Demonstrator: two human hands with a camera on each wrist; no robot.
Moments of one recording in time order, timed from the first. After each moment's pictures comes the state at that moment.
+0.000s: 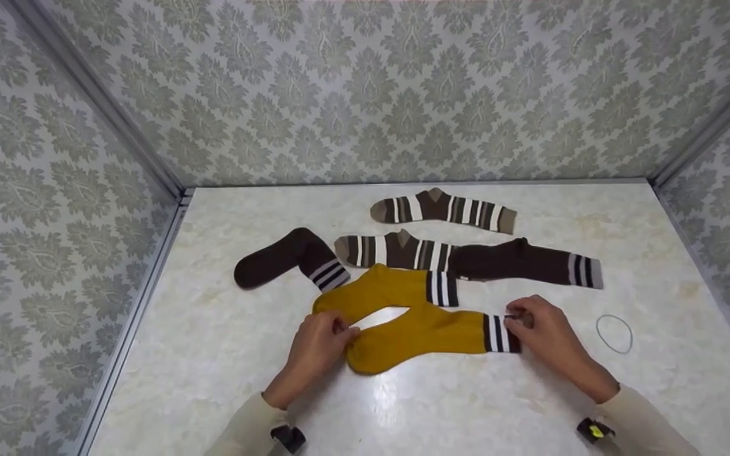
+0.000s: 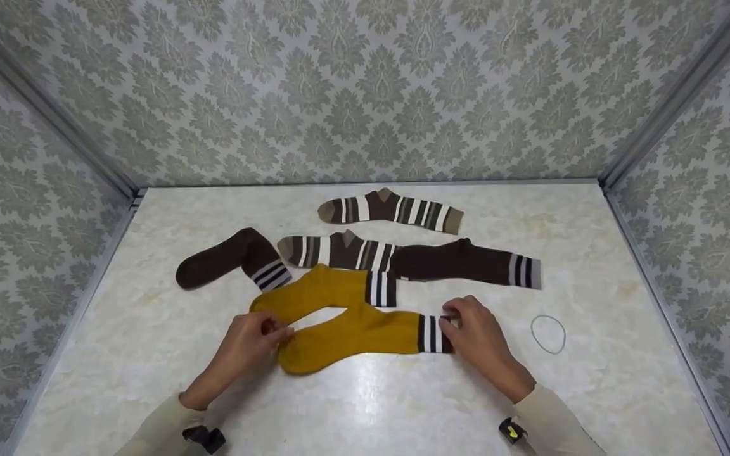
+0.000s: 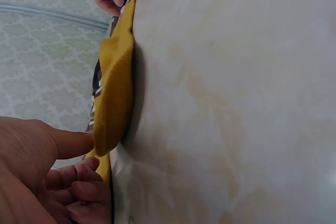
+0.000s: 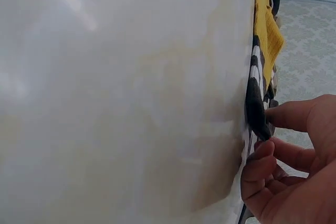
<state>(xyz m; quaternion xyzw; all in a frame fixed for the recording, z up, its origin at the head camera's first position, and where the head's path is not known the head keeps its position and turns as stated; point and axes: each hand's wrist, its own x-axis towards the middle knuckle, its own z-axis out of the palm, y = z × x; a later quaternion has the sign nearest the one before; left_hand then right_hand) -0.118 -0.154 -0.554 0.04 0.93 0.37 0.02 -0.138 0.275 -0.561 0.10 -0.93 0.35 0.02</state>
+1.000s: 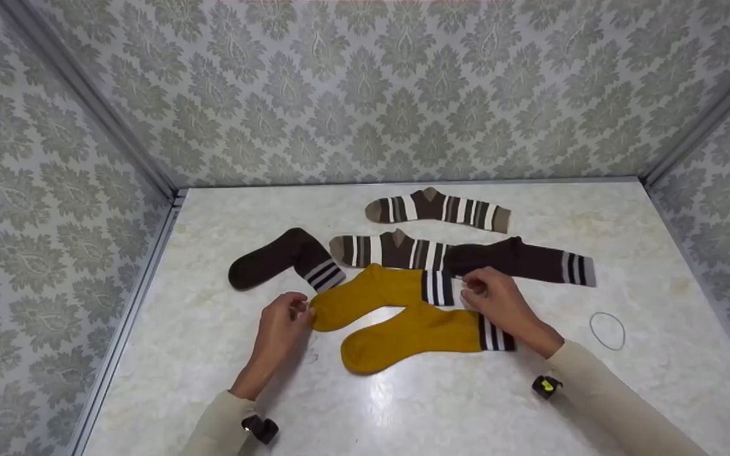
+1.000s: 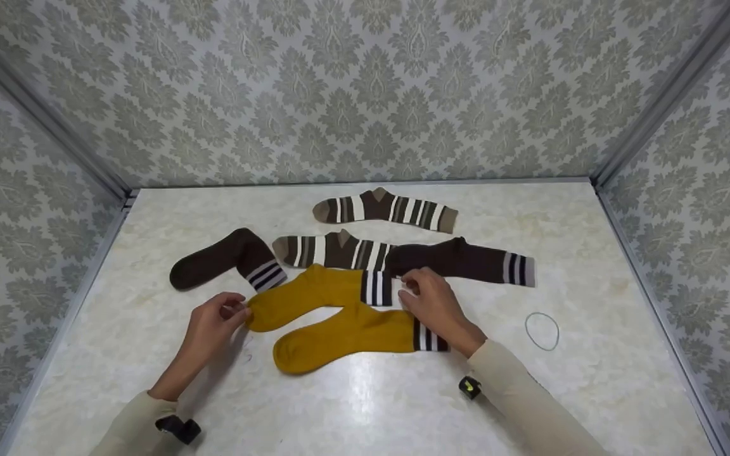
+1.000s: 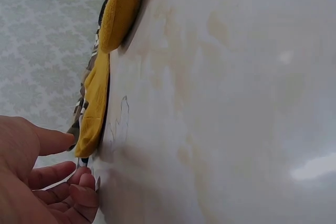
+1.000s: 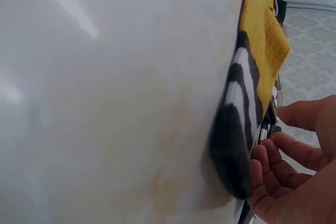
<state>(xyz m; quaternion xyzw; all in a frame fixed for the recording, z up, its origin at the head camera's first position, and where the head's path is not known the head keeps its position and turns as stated) -0.139 -0.210 -0.566 -0.01 0.90 0.43 -0.05 -0.194 0.225 -0.564 0.17 -0.90 0.41 0.01</state>
